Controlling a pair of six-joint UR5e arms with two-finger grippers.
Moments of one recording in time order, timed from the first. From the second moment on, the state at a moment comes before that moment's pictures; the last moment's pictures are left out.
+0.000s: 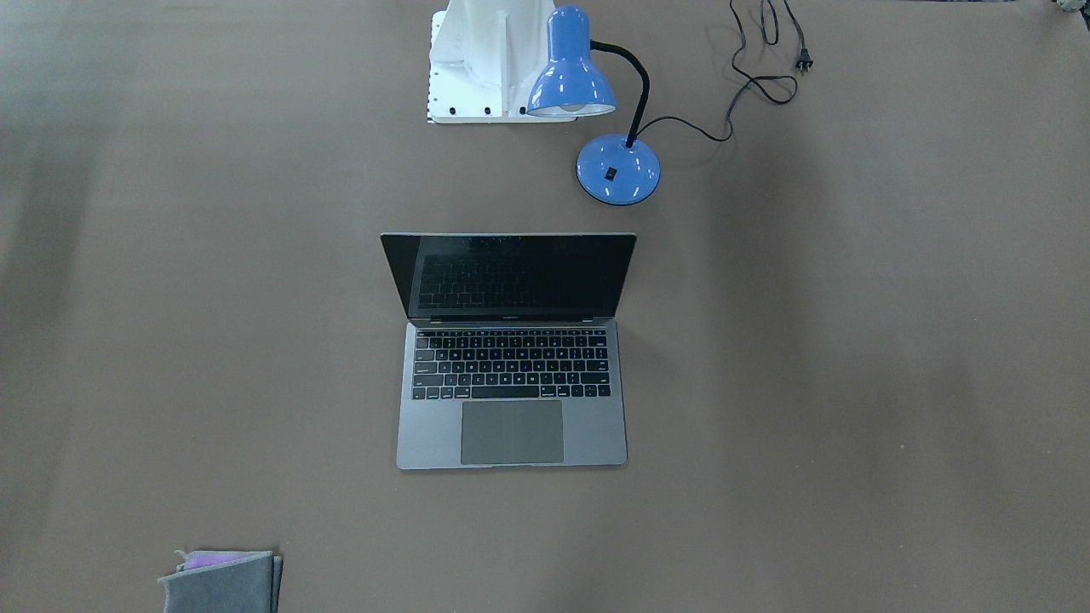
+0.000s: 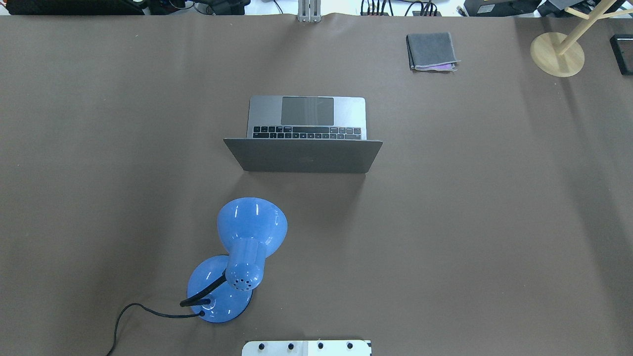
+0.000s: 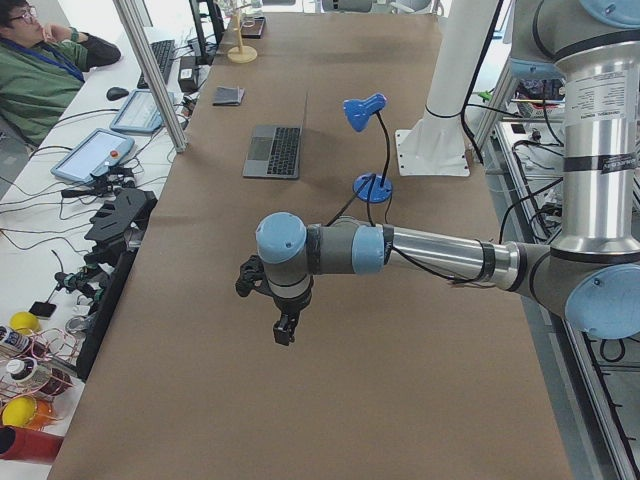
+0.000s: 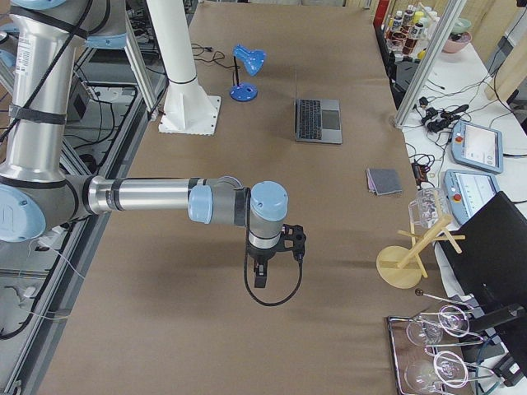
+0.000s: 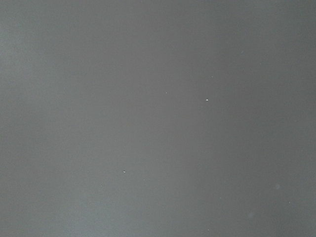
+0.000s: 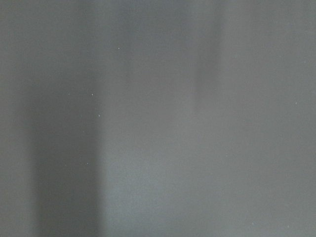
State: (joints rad) left arm -1.58 -1.48 -1.80 -1.40 -2.34 0.32; right arm 1.54 -1.79 1.84 -1.69 2.25 -0.08
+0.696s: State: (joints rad) left arm -1.58 -1.49 -1.82 -1.40 -2.34 0.32; right arm 1.54 -1.80 1.86 -1.64 2.25 -0.08
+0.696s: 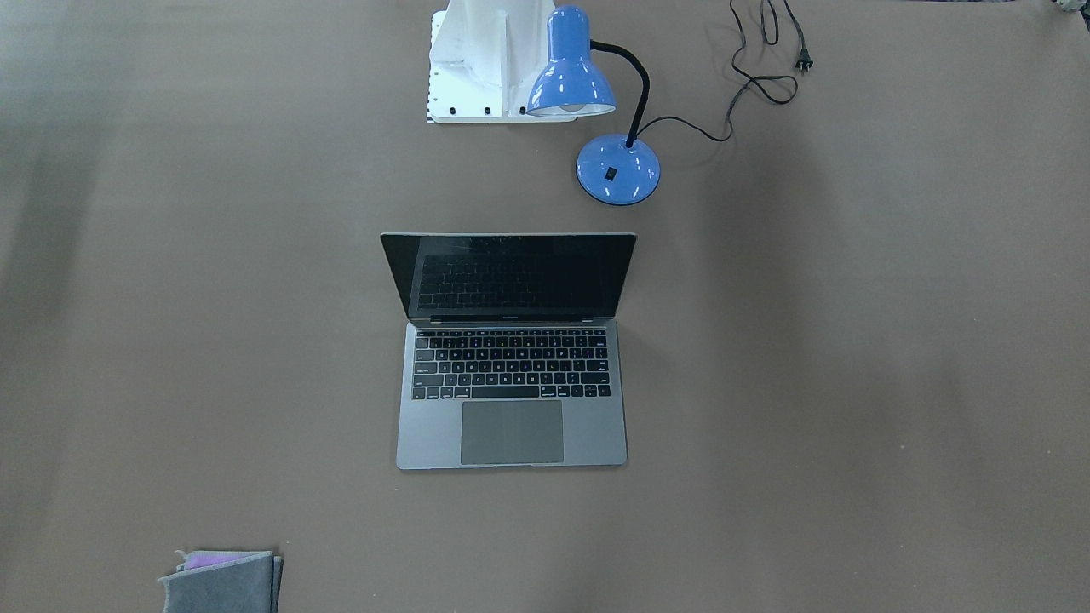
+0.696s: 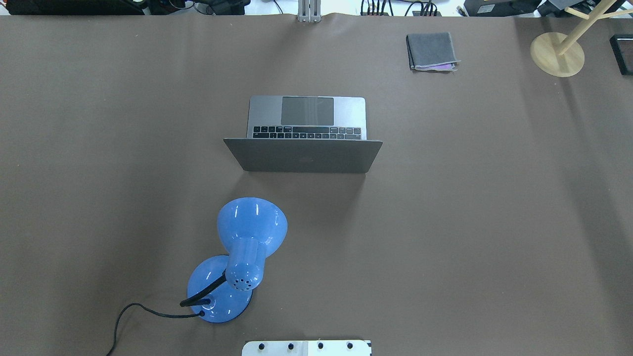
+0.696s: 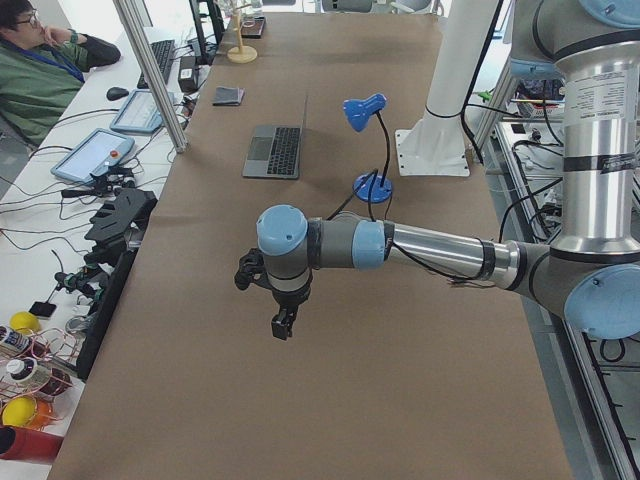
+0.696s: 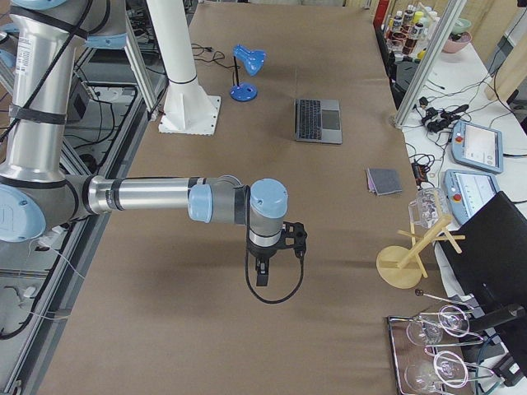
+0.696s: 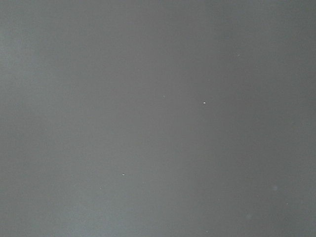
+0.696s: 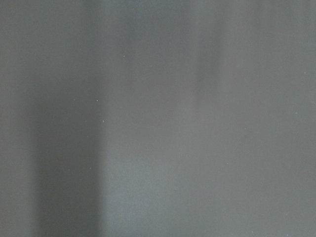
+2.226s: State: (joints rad) left arm -1.58 -1.60 -1.72 -1.74 -2.35 0.28; right arm 1.54 -1.79 1.86 -1.27 2.36 -0.06
